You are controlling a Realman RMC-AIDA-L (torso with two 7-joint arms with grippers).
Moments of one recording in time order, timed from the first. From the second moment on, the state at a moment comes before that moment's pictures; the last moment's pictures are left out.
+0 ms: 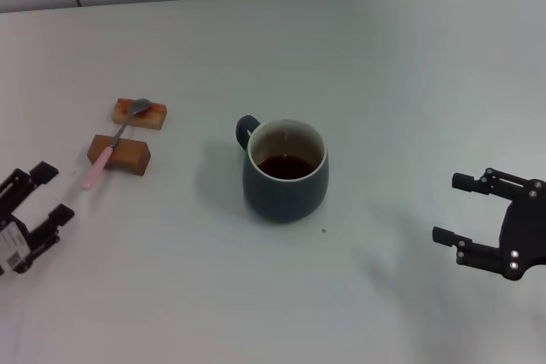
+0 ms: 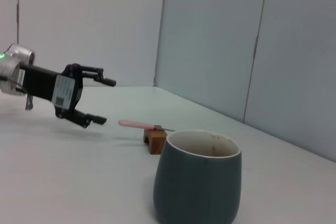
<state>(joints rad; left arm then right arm) -0.19 -2.05 0.31 0.27 1.83 1.50 -2.22 0.28 2.08 -0.40 -0.55 -2.09 -1.71 0.67</state>
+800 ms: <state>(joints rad) -0.23 -2.06 0.29 0.18 1.81 1.45 -2.20 0.28 2.08 -0.40 -0.55 -2.08 -1.72 0.67</state>
